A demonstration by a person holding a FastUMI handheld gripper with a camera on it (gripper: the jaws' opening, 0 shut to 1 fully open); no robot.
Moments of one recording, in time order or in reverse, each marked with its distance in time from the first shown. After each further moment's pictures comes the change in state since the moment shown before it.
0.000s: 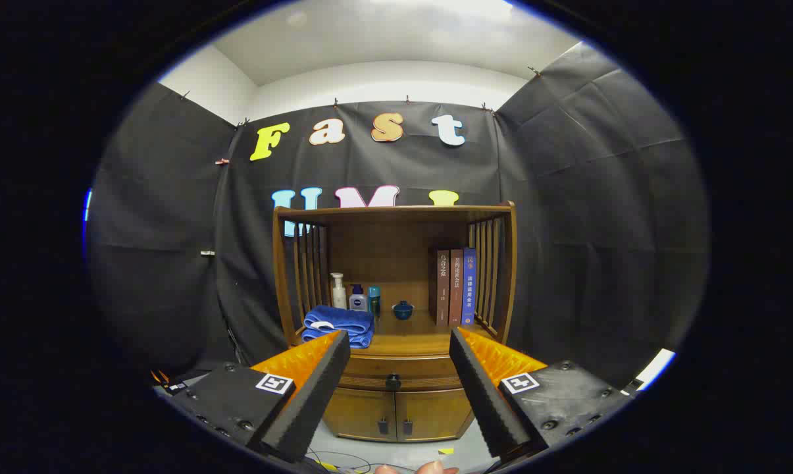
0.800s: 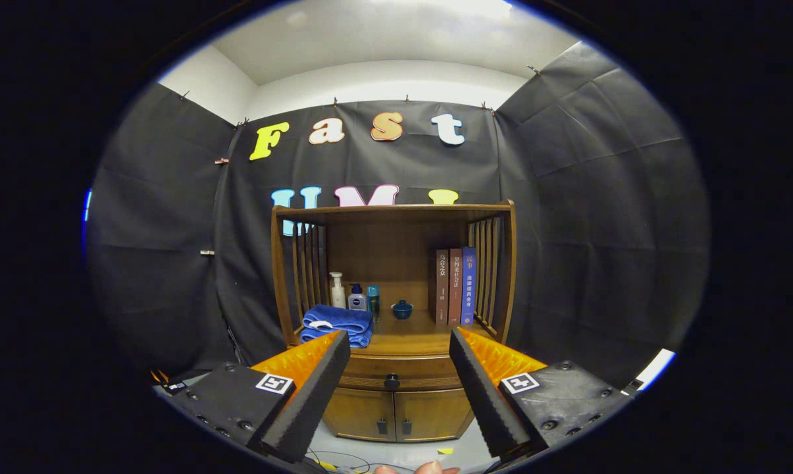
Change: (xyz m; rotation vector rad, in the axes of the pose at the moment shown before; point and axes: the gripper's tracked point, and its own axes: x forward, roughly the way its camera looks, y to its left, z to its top) arm -0.005 -0.002 -0.002 0.007 0.014 -0.005
